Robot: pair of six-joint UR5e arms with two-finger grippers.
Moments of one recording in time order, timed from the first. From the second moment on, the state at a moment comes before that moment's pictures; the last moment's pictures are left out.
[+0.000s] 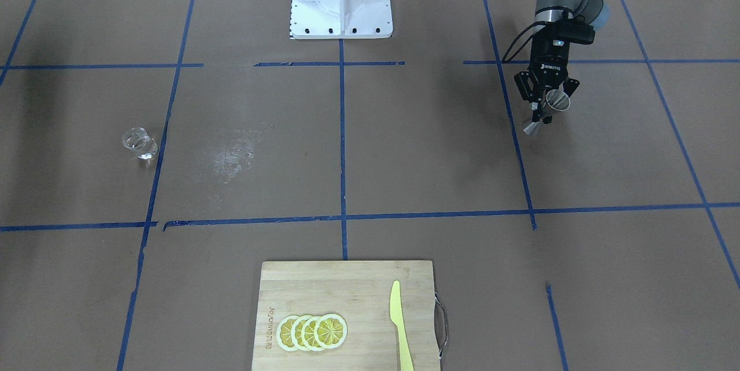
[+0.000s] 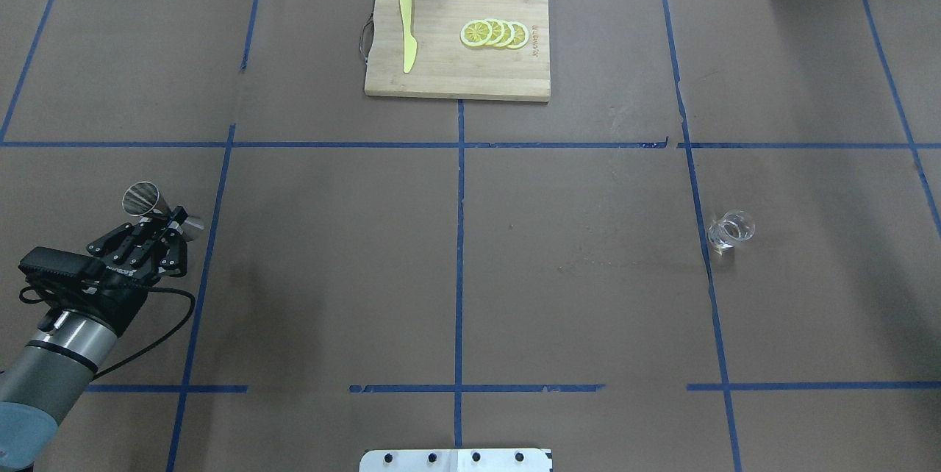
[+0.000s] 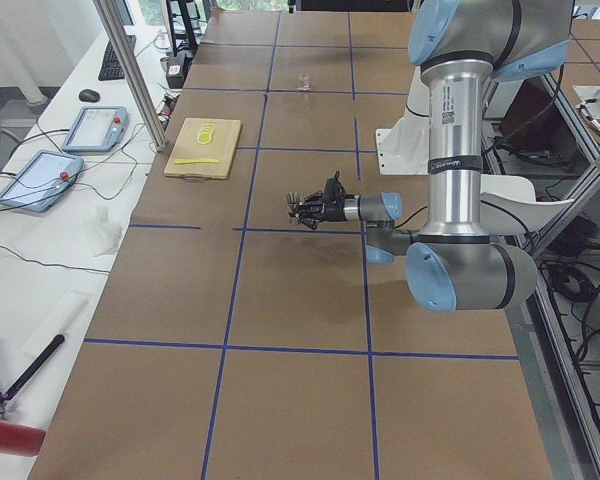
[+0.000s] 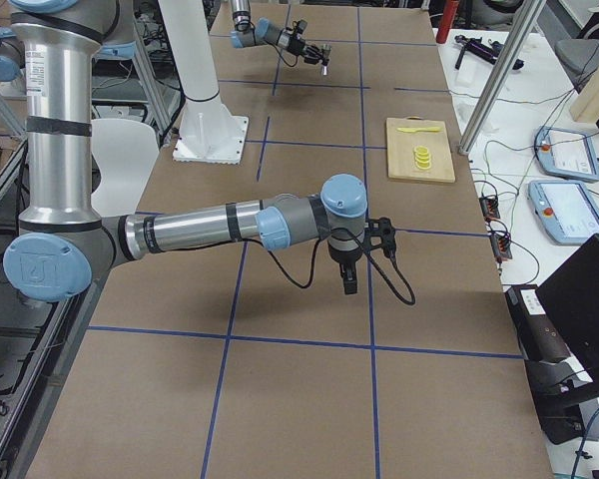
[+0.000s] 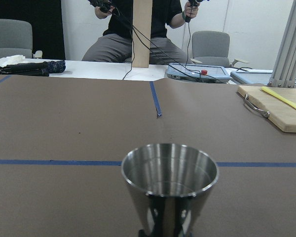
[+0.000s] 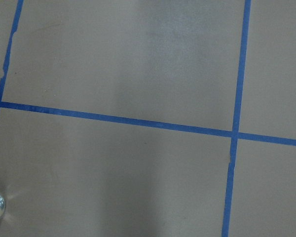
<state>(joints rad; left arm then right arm) -0.18 -1.46 -1.68 -3.00 -0.56 -0.96 1.45 -1.63 1.82 -1.44 2.36 0.19</state>
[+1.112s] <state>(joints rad) -0.16 -1.86 -1.66 -3.14 -0.53 -0.21 1.18 -1.64 1.98 -1.22 2.28 0.57</state>
